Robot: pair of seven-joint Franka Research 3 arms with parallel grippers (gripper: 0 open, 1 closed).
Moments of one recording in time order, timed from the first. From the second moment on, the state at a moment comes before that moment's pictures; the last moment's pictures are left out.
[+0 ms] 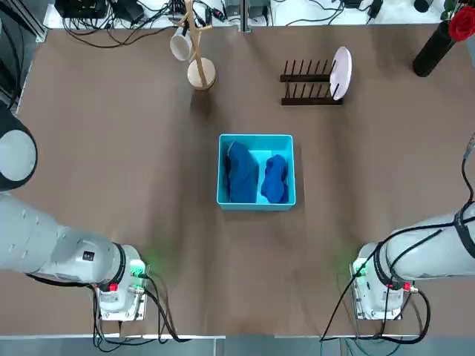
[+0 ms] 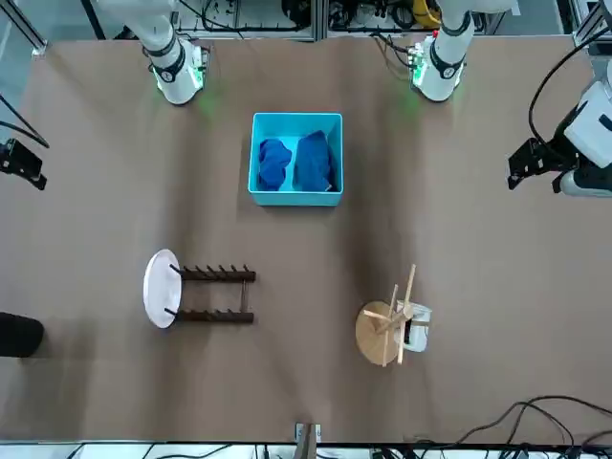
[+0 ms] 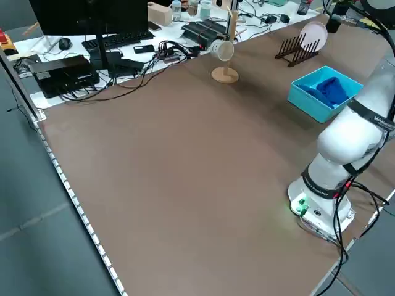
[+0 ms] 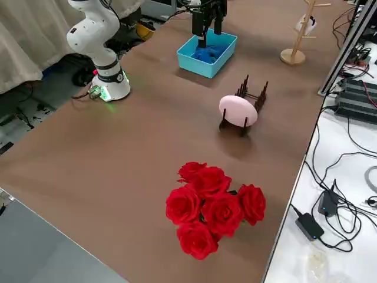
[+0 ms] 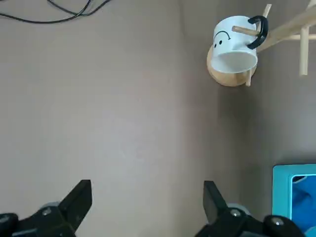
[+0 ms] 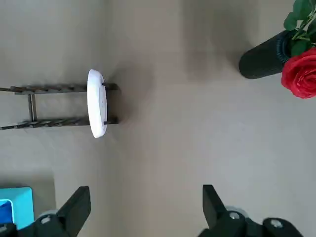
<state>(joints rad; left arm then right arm) -0.16 0.03 0.06 -1.54 -0.01 1.63 -0.02 0.01 0.04 -0.09 -1.48 -0.05 1.58 -0.03</state>
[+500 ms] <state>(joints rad) -0.15 0.03 0.05 -1.53 -0.01 1.63 -0.02 0.01 0.04 -0.09 -1.48 -0.05 1.58 -0.03</state>
